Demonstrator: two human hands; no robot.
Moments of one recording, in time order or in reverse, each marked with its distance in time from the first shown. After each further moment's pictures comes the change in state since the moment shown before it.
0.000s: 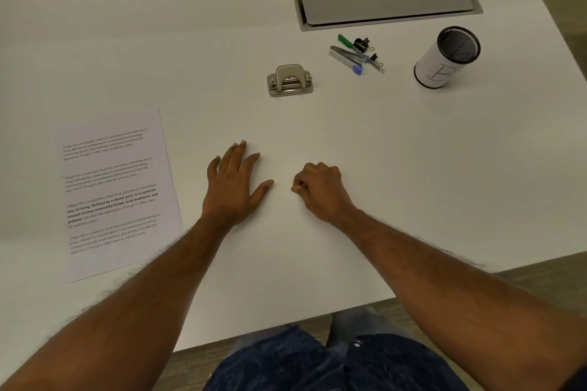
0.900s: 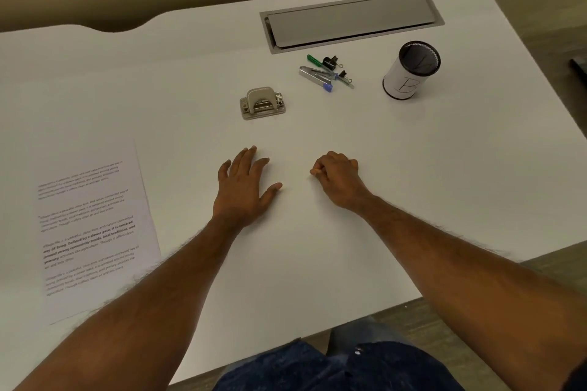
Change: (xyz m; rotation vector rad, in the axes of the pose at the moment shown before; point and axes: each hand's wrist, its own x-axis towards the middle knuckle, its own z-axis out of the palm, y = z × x) left_hand 0.046 0.053 0.005 -0.014 -0.002 0.097; right_hand 0.013 0.064 -0.061 0.106 0.058 0.201
